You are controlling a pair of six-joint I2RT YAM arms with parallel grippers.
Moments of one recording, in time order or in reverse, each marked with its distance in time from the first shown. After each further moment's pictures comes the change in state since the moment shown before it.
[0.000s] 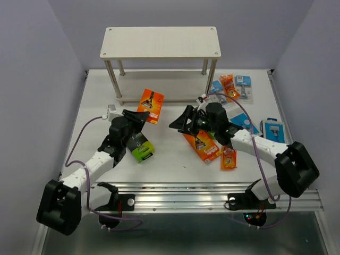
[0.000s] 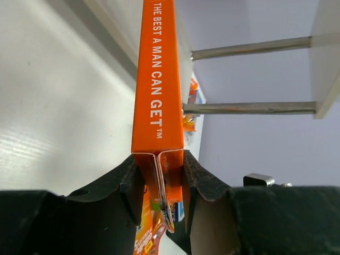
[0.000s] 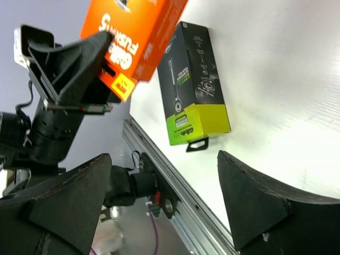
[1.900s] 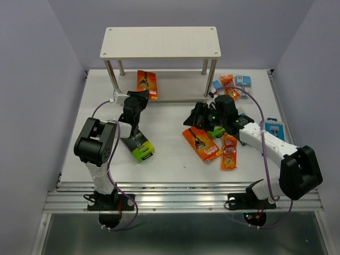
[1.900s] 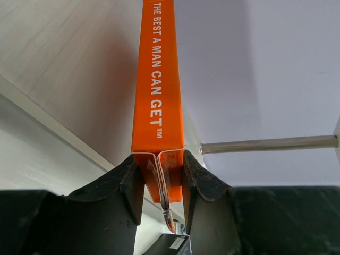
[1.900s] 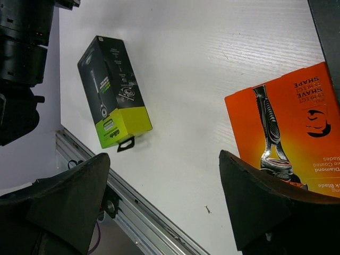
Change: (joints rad) left arm 0.093 0.763 0.315 0.599 -0.150 0.040; right arm -0.156 -0.060 0.103 -0.407 0.051 -0.304
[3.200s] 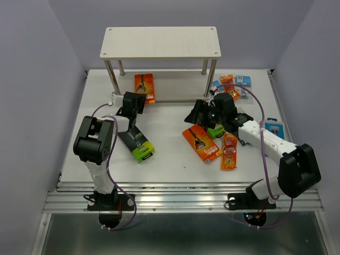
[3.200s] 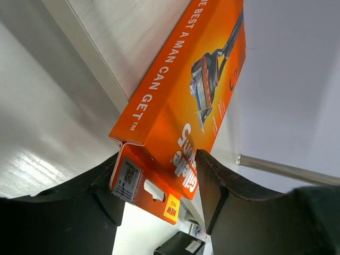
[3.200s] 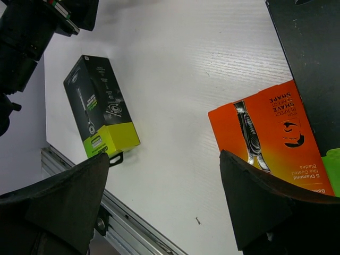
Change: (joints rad) left arm 0.052 0.026 0.119 -0.413 0.048 -0.143; right arm 0.000 0.023 0.043 -0.030 0.091 -0.024
